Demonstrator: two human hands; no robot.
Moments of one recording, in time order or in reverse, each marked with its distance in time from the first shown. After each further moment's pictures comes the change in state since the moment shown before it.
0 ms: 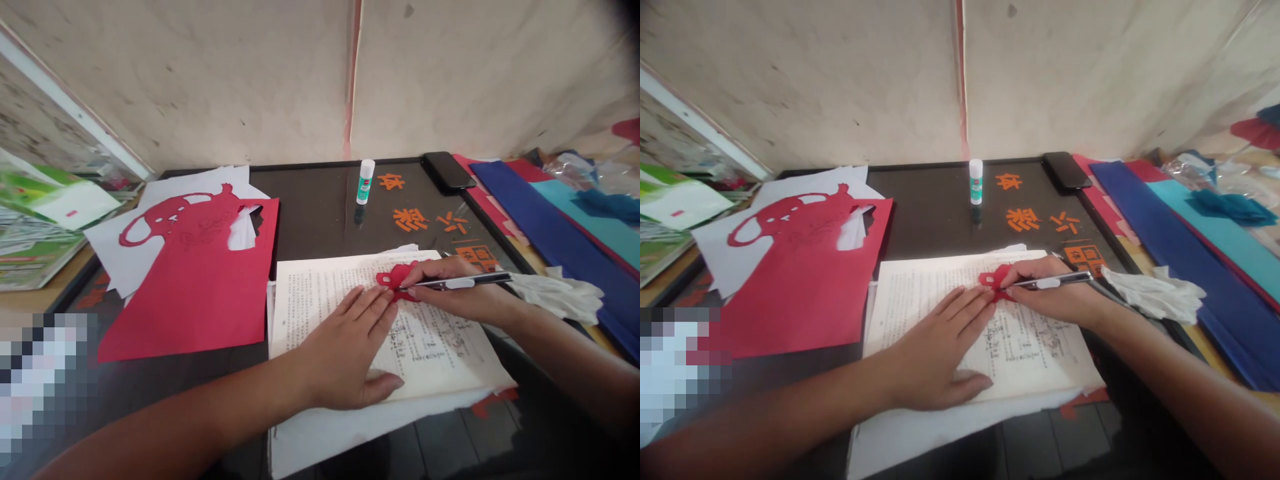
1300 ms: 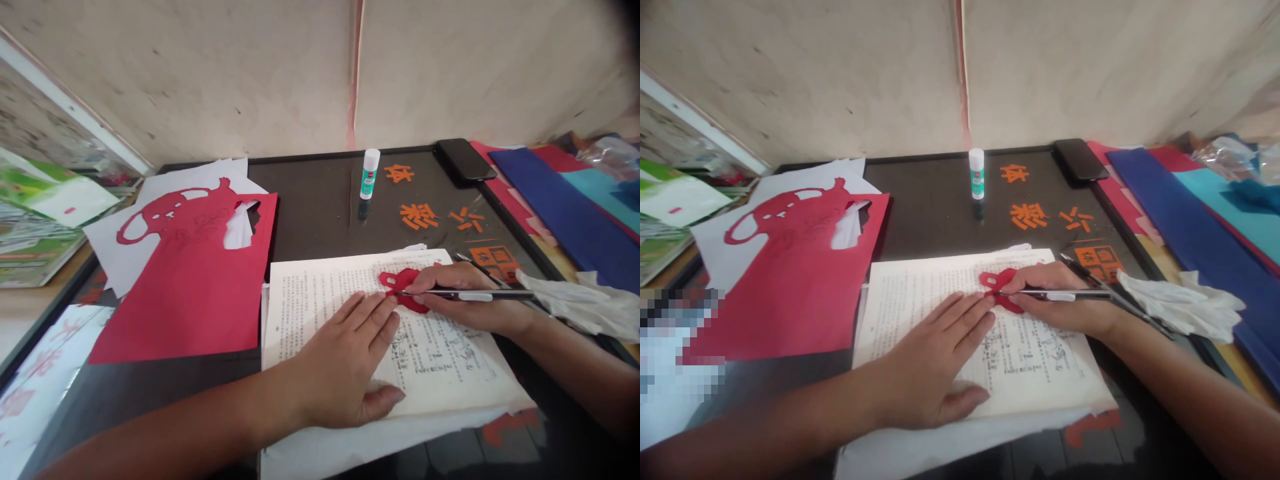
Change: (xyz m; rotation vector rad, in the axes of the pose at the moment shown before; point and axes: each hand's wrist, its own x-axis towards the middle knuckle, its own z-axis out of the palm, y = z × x) left_hand 0.002 0.001 0.002 0.022 -0.041 -0.021; right_hand 0.002 0.026 0.000 0.097 -0.039 -0.163
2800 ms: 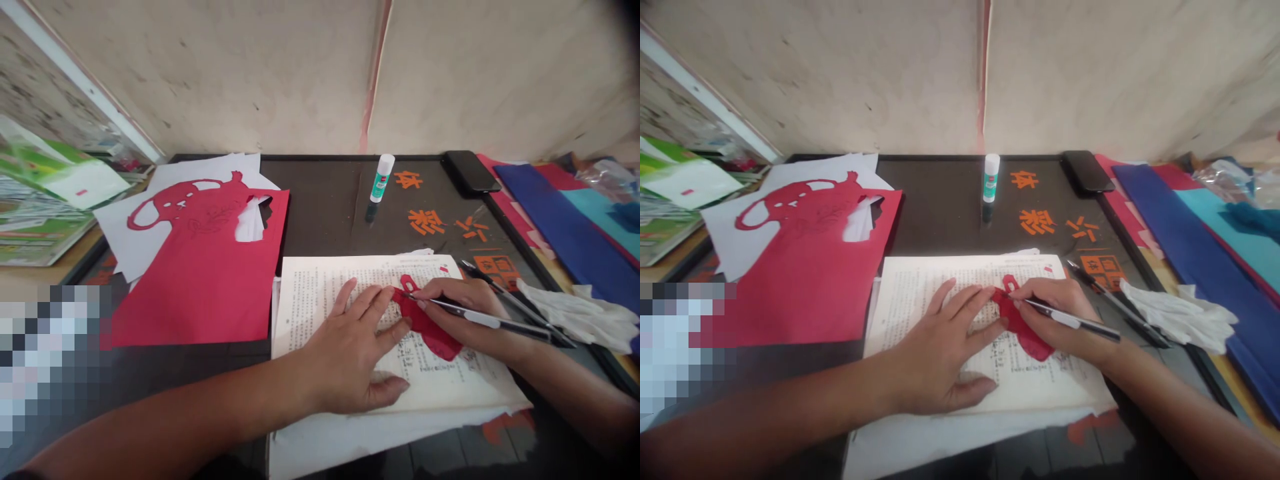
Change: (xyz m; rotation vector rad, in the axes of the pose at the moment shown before) left_hand -0.001 -0.002 -0.003 -0.003 0.085 -0.083; right_hand -0.009 -0.025 0.021 -0.183 0.155 0.067
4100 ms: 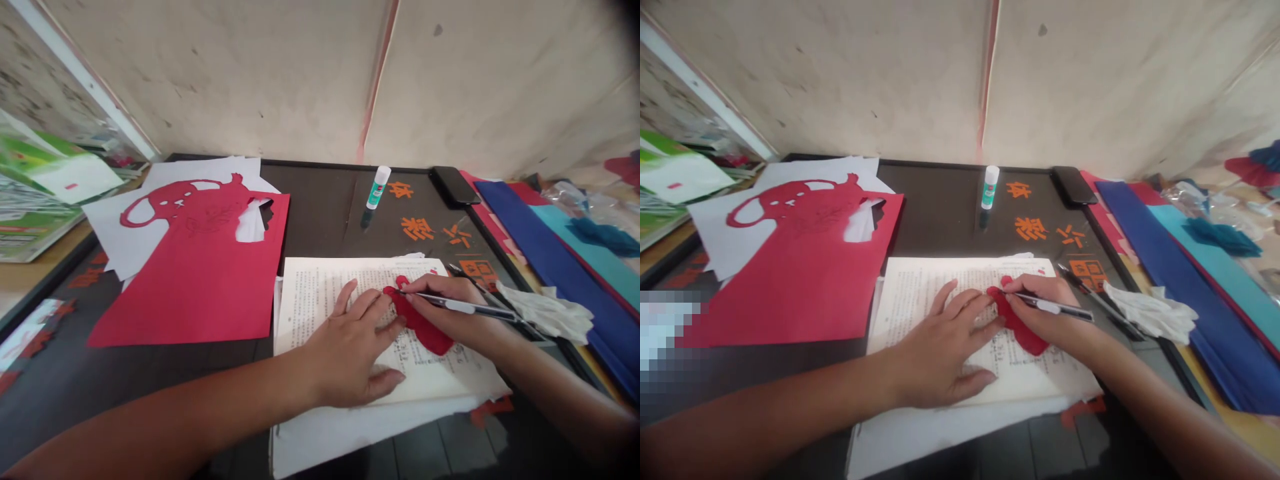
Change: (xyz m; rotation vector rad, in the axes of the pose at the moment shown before) left_hand -0.003 0.000 0.001 -0.047 0.056 0.030; right_hand 0.009 -0.022 0.004 -0.106 0.086 0.143
